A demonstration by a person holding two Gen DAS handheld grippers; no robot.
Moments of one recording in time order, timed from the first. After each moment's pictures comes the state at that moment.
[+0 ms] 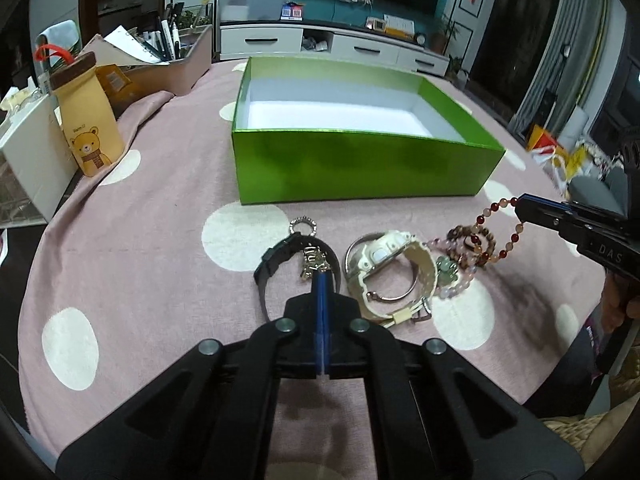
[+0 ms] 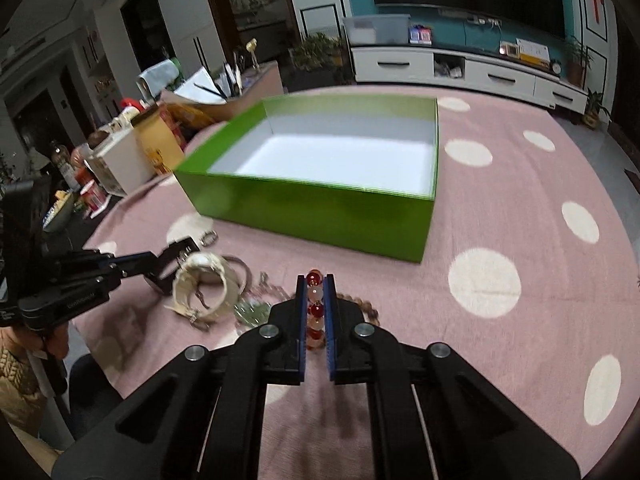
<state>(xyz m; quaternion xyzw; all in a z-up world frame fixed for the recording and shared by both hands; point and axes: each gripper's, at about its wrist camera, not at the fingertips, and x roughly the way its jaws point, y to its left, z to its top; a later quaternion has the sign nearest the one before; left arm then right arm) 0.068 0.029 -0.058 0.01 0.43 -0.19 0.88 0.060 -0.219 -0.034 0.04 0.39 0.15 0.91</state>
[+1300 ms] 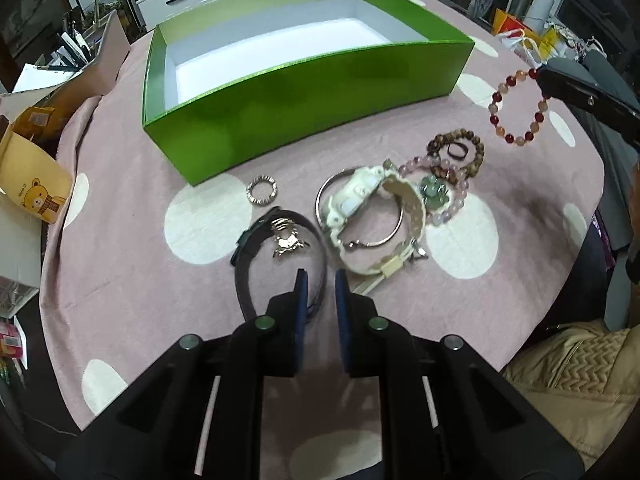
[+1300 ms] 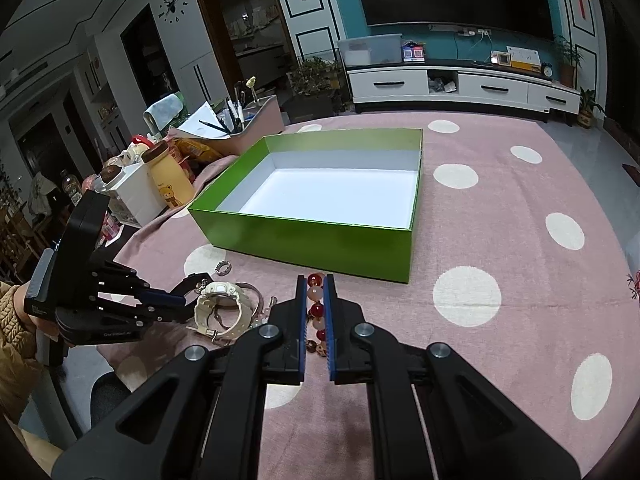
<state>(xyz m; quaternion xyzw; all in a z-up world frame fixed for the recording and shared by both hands) 0.090 -0.003 -0.067 0.17 0.54 -0.26 0.78 0.047 -0.231 -0.011 0.07 0.36 0.15 0.92</state>
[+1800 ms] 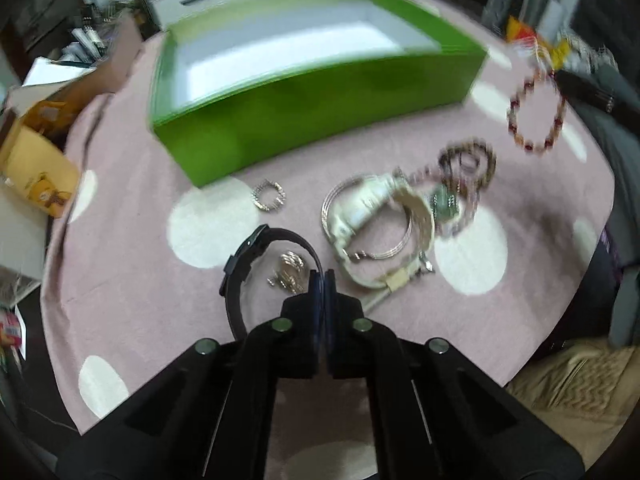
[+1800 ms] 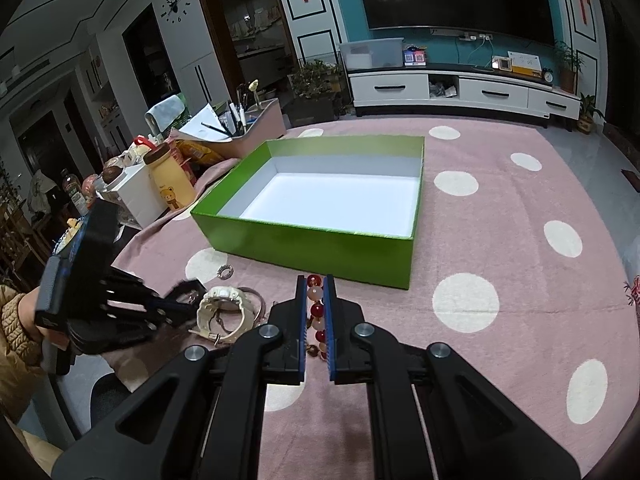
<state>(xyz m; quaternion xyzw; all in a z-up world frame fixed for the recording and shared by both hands) 0.093 -0.005 -0.062 0.15 0.52 -0.24 0.81 0.048 -0.232 -0.003 0.07 0.35 0.15 0.92</state>
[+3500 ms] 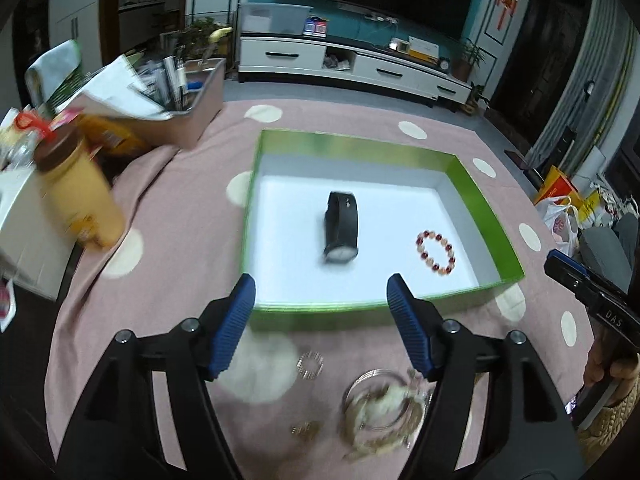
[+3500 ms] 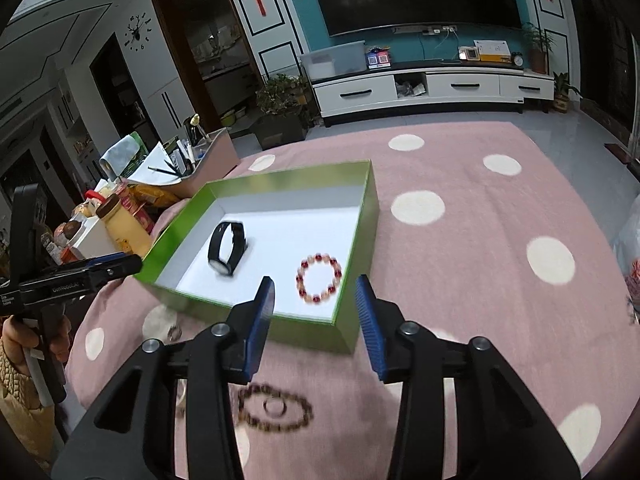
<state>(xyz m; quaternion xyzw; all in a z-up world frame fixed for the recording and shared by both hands) 0.160 0.022 -0.004 -0.03 0.42 -0.15 0.90 0.100 -0.281 -0.013 0.12 0.35 0.10 0.92</state>
